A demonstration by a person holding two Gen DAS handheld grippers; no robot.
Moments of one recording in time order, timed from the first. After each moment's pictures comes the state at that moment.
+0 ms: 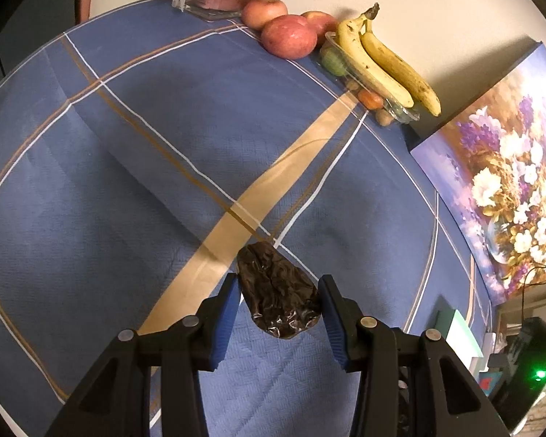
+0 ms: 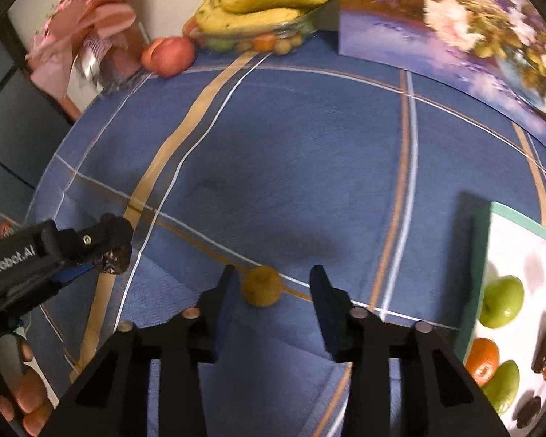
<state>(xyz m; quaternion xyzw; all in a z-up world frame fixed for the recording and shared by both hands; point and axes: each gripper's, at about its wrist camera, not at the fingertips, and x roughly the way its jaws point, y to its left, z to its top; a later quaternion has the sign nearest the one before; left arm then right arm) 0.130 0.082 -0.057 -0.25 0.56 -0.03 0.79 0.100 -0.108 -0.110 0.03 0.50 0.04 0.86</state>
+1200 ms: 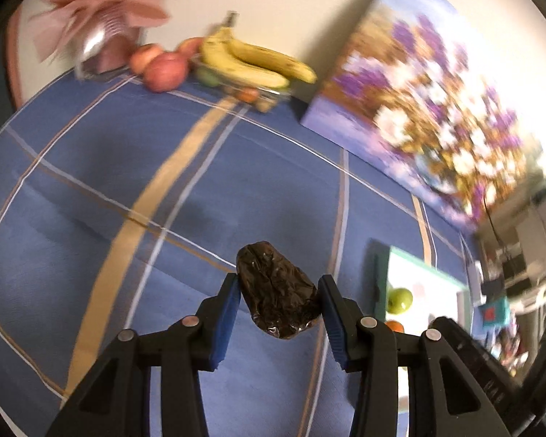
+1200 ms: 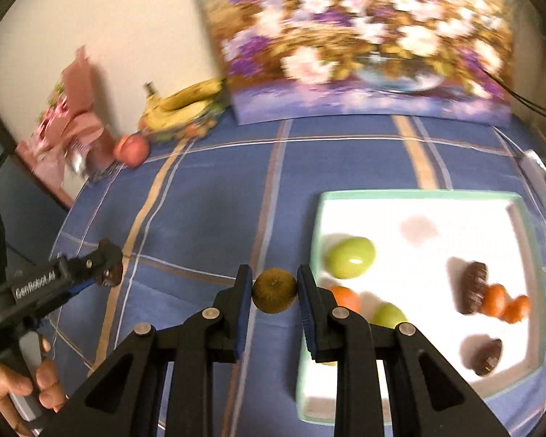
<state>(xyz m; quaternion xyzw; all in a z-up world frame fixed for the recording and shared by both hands) 0.078 -0.007 0.004 -0.14 0.51 -0.15 0.84 -0.014 -0.217 -0.046 0.14 0.39 -0.05 0.91</state>
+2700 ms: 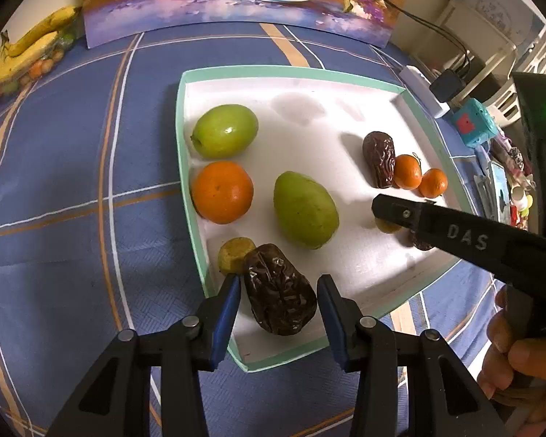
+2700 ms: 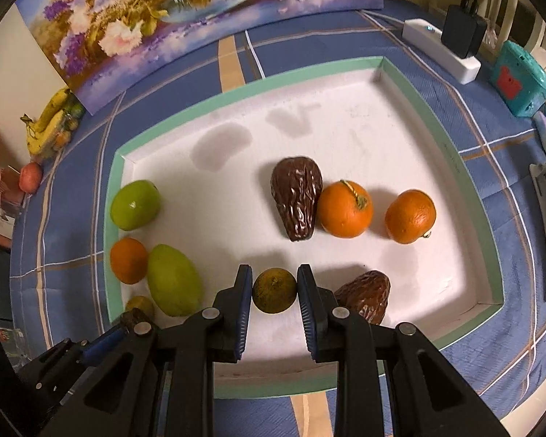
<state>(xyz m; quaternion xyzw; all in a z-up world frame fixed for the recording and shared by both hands) -0.005 -0.202 -0.056 0.08 0.59 -0.33 0.73 -0.070 -0.345 -0.116 0.24 0.48 -0.18 0.82</state>
